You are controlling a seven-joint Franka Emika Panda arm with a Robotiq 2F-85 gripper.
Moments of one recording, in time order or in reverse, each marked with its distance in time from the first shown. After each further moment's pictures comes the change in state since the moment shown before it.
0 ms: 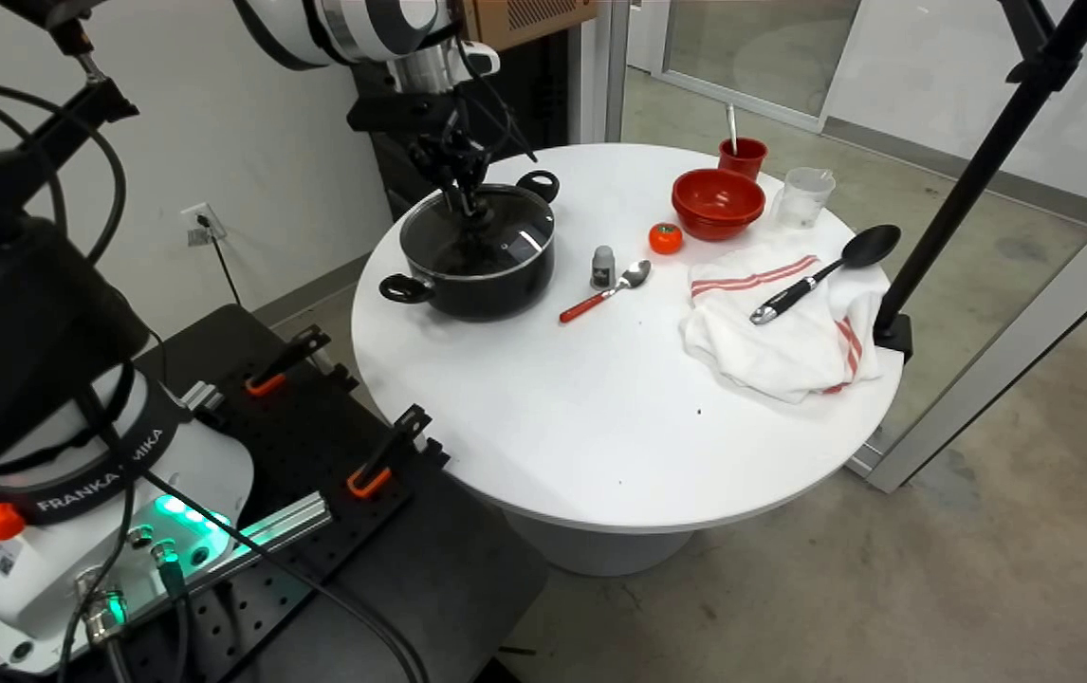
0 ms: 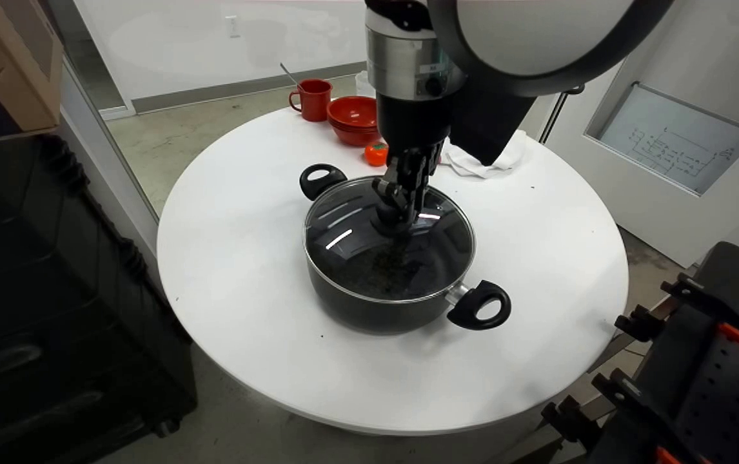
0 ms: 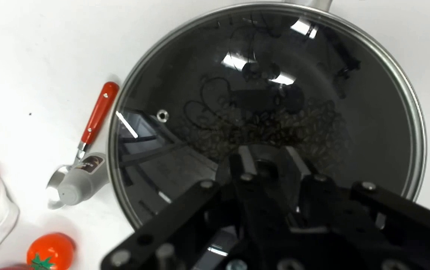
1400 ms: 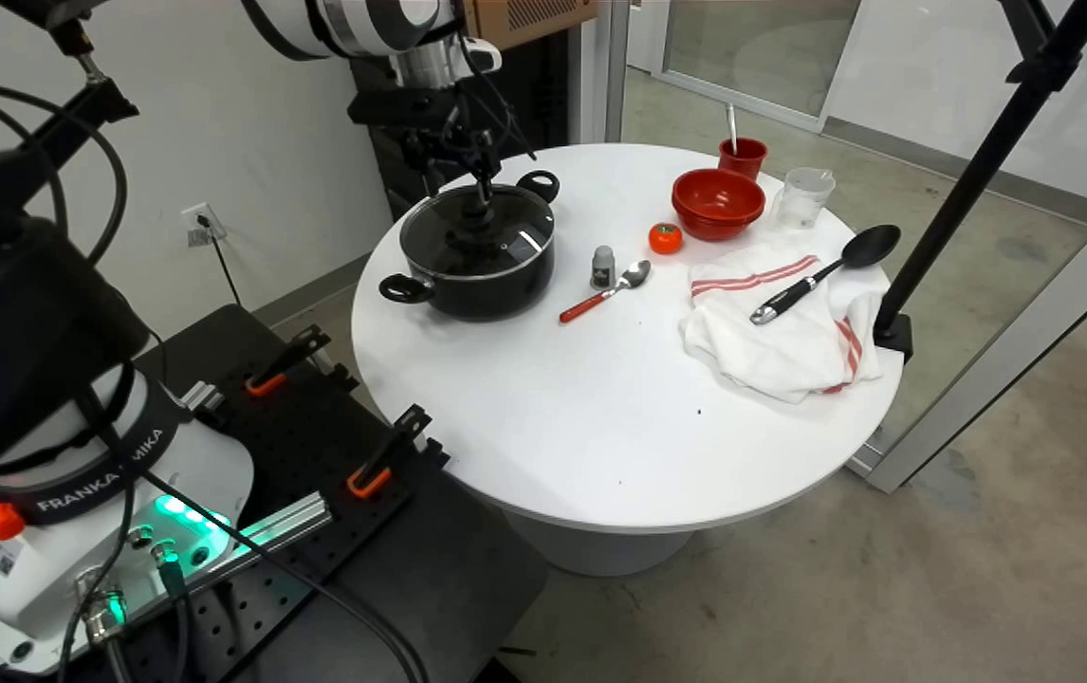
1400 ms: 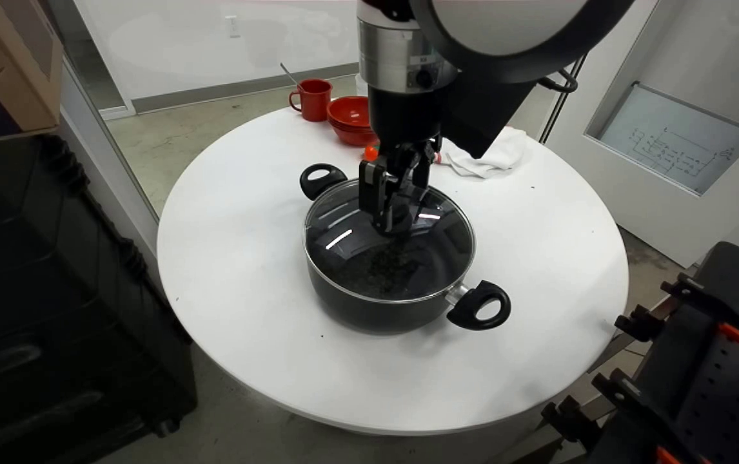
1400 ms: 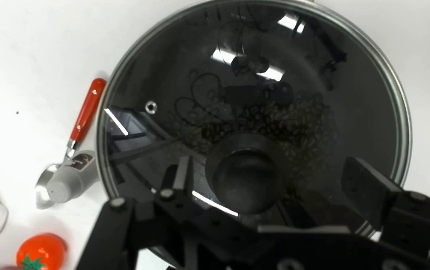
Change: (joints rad) arm -0.004 0.011 0.013 0.028 0.059 -0.018 -0.034
